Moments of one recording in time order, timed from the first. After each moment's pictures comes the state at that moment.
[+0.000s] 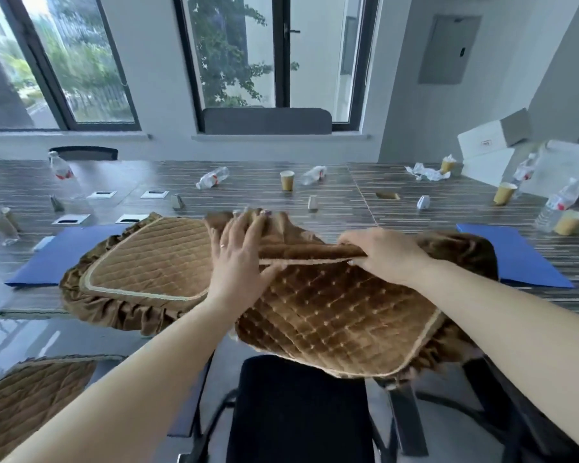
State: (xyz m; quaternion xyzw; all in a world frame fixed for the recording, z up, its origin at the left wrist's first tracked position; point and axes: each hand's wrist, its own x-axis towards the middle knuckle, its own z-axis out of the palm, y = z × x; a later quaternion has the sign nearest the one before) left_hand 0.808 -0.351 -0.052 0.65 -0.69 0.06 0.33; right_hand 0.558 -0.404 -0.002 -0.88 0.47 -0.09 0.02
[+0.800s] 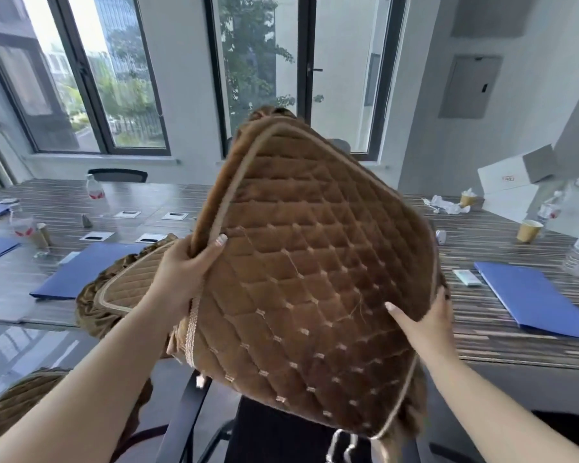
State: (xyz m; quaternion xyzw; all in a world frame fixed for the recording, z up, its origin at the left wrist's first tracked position) left_hand 0.829 -0.320 0.022 0.57 -0.43 -0.30 0.64; right_hand 0.490 -0.421 -0.097 -0.53 0.69 -0.41 0.26
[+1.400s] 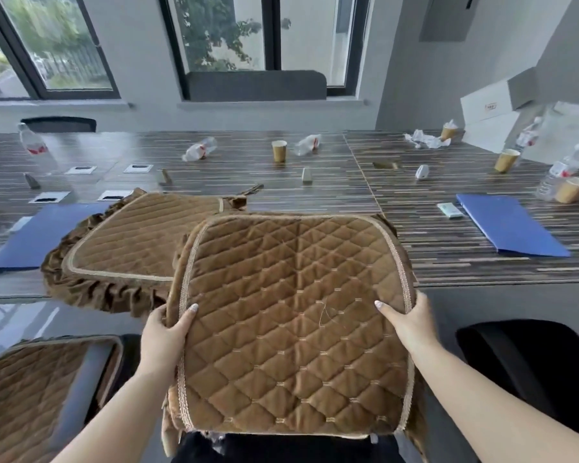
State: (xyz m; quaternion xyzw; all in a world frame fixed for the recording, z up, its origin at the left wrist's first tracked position) left_hand 0.879 -0.291 -0.168 0.75 -0.31 -0.30 0.50; right_hand 0.511 -0.364 -0.168 -0.44 0.74 -0.37 0.36
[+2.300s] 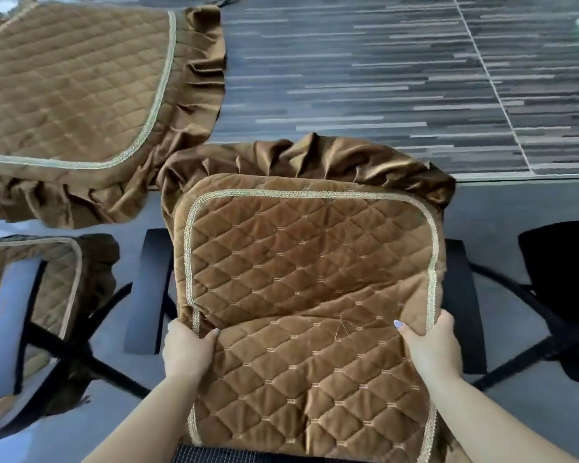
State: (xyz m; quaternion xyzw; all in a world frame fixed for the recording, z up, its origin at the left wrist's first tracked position) left_hand 0.861 -0.305 -0.434 0.90 -0.22 -0.34 0.12; right_hand 0.518 -0.350 -0.422 -0.36 0.86 -0.12 0.35
